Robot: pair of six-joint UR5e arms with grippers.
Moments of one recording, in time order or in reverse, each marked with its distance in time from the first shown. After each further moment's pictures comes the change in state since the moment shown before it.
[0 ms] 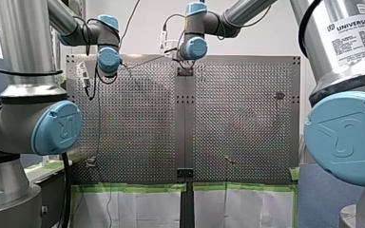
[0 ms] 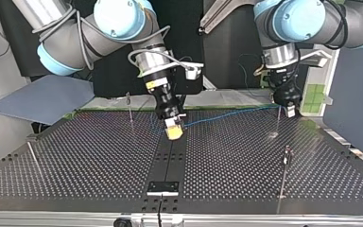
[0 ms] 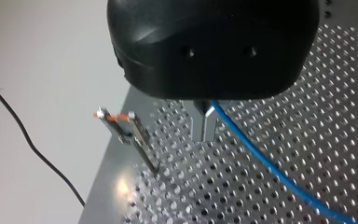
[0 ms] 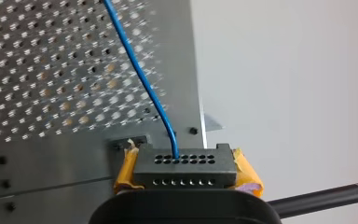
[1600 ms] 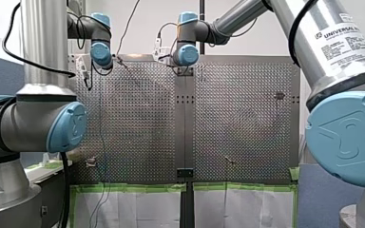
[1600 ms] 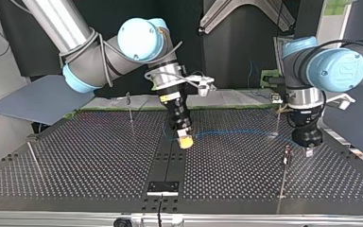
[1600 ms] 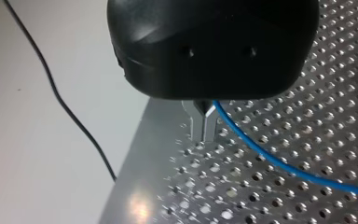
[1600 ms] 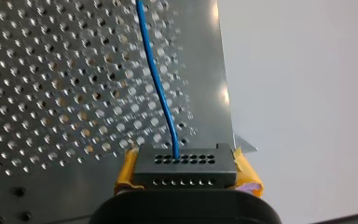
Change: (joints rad) left arm 0.184 -0.127 0.227 -0.060 0.261 -0.040; right arm 0.017 0.129 -0.140 0.038 0.026 0.030
